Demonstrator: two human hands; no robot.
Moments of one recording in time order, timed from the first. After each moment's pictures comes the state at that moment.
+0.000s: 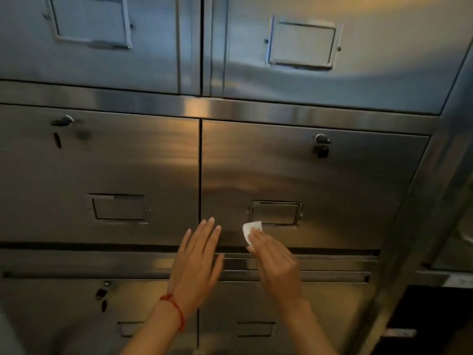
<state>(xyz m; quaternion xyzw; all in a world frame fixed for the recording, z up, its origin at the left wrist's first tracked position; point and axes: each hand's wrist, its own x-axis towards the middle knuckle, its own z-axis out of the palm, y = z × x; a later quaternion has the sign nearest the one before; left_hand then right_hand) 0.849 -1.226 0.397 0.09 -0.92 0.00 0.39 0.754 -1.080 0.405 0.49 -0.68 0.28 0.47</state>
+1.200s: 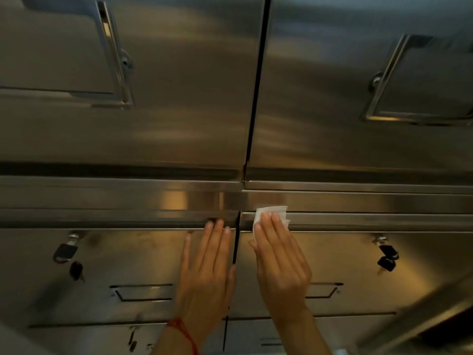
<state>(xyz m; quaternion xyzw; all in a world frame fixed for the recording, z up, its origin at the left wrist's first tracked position) 0.809 -1.323 0.148 0.12 -0.92 -0.01 0.37 0.723 -1.218 0.159 0.40 -0.72 0.27 0.50</state>
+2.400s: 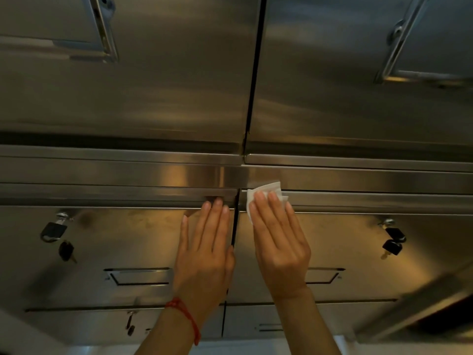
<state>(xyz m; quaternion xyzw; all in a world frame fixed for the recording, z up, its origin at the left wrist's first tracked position) 0.805 -1.324 0.134 0.12 -0.91 0.04 0.38 0.710 -1.222 0.149 0.42 -0.69 0.24 0.53</state>
